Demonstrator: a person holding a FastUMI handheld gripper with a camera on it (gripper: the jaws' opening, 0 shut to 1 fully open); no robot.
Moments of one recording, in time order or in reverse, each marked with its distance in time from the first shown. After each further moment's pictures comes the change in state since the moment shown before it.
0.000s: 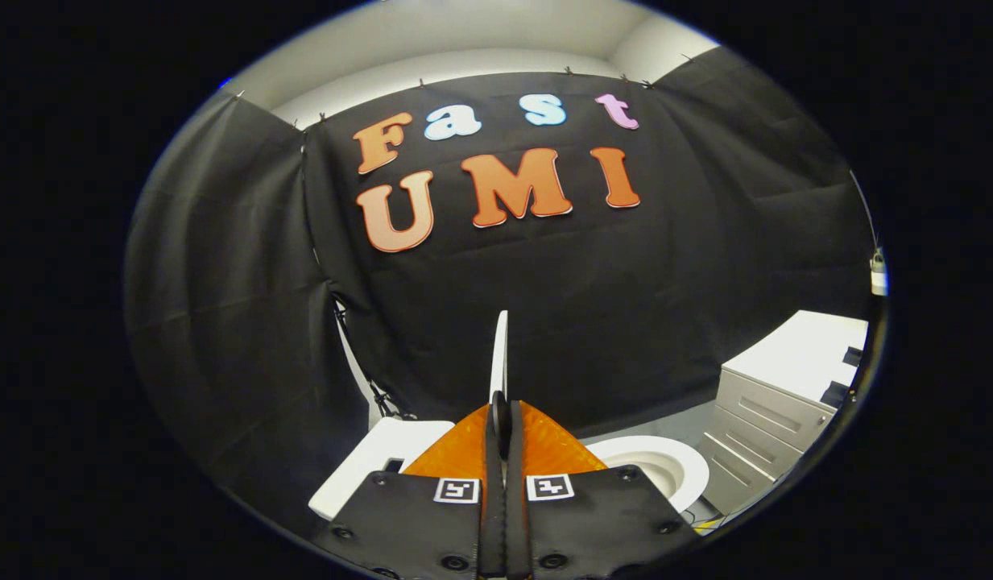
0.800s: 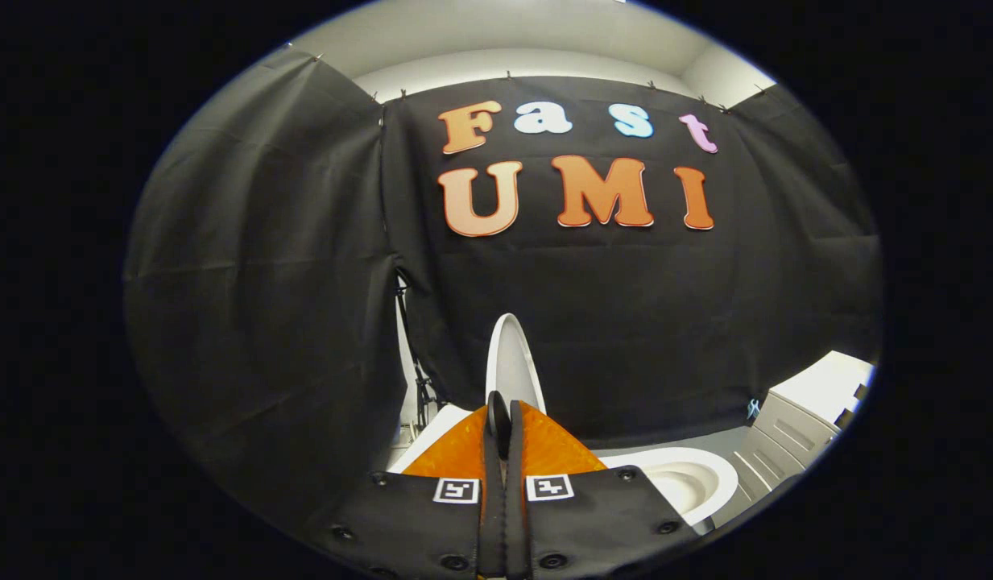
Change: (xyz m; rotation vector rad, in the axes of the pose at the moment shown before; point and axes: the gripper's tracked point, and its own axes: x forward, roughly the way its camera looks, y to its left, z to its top) arm -0.001 0.150 -0.036 -0.140 0.024 0.166
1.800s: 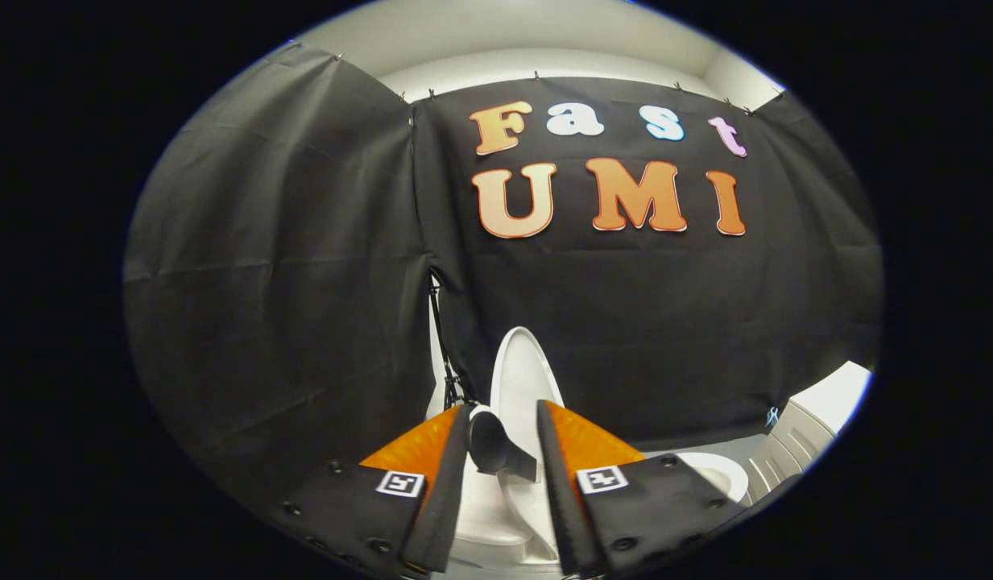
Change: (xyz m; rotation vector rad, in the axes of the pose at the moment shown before) arm -0.017 0.022 0.031 -0.006 -0.027 0.089
